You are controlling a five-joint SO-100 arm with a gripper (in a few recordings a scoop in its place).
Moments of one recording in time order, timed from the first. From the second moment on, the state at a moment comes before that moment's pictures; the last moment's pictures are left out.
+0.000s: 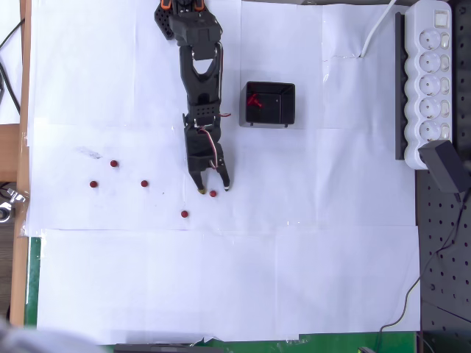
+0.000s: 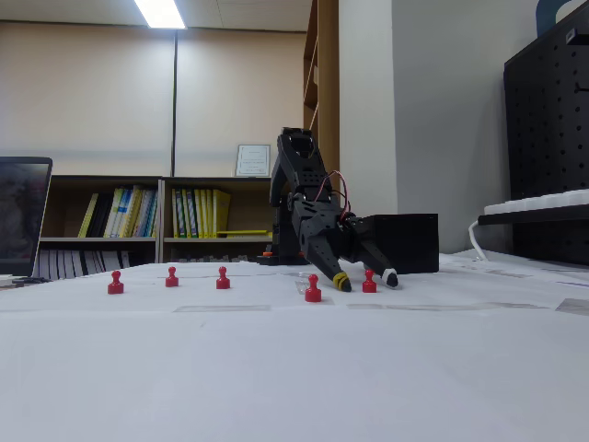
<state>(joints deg) -11.6 116.0 70.0 -19.0 -91.7</state>
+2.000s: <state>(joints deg) -10.5 120.4 76.2 -16.3 -91.3</state>
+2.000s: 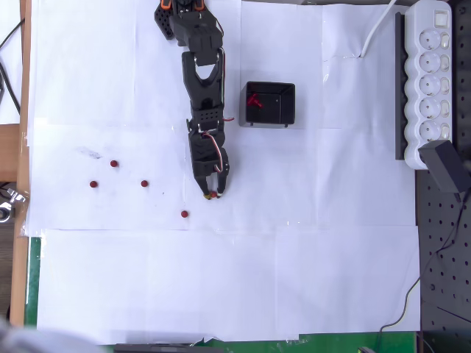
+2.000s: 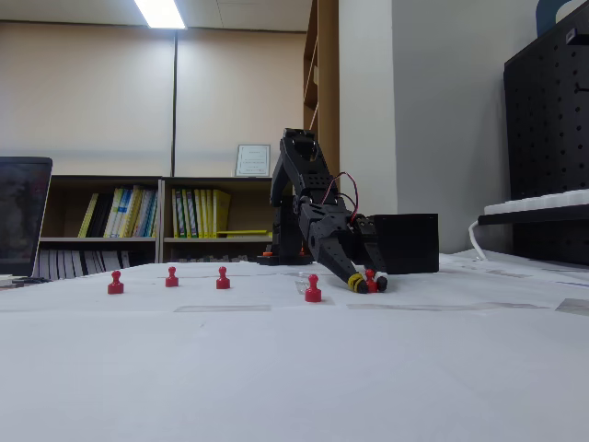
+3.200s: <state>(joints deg) -41.2 89.0 108.9 89.3 -134.6</state>
